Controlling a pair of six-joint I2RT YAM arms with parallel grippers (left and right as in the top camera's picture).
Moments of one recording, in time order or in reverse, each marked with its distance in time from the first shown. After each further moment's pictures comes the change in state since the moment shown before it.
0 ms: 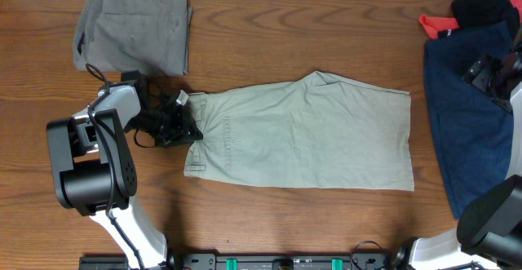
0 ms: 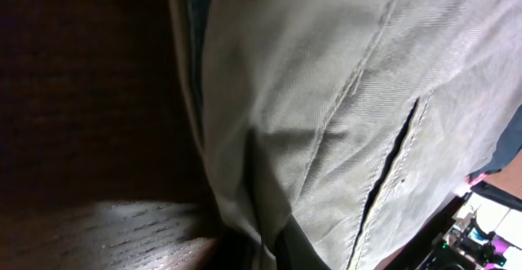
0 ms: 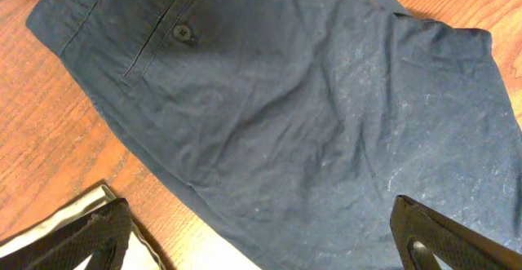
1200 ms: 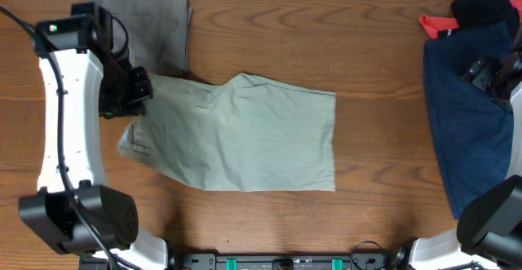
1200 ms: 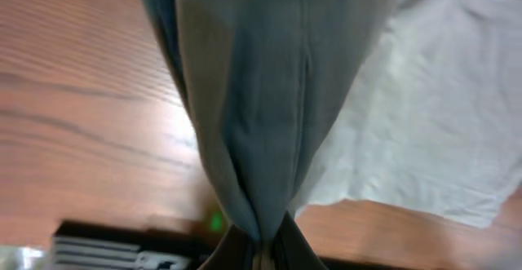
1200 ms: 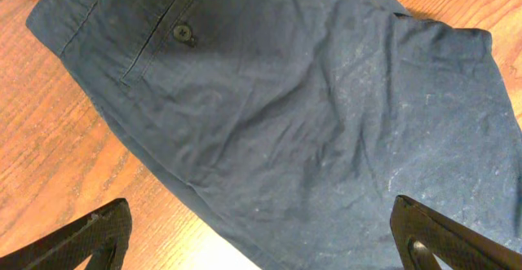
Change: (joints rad) left arm -0.043 -0.258 0.671 -0.764 -0.567 -0.257; right arm 0.000 0.000 0.000 -0.001 0.000 0.000
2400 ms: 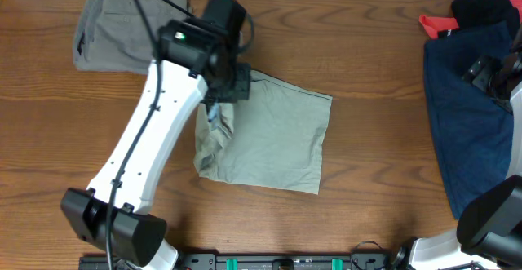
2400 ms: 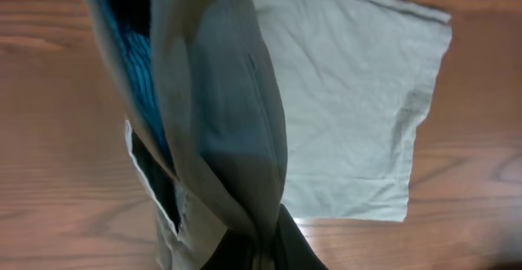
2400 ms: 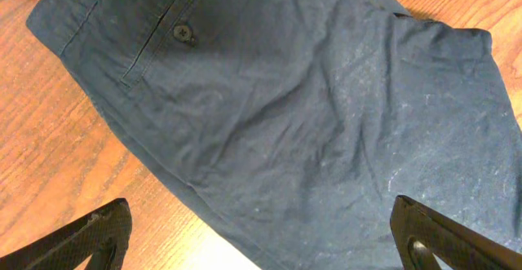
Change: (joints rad) left arm -0.556 -0.008 0.015 0.226 -0.047 -0.177; right arm 0.000 0.000 0.000 0.000 0.000 0.000
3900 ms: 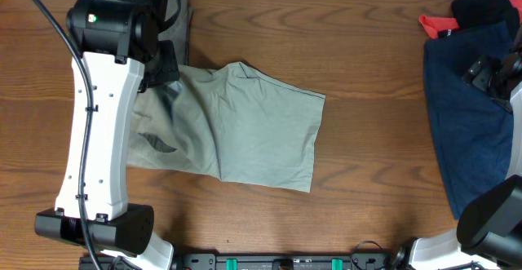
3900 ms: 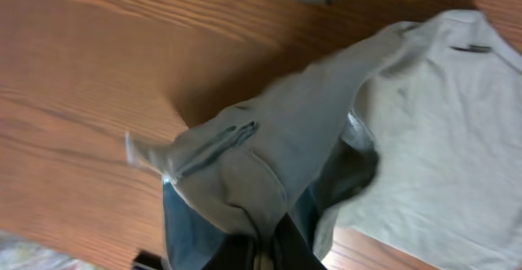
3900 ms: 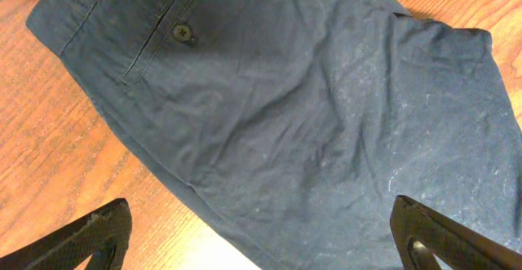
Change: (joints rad) left arm 0.258 0.006 0.289 -0.293 -0.290 -0.001; right arm 0.000 0.000 0.000 0.000 0.000 0.000
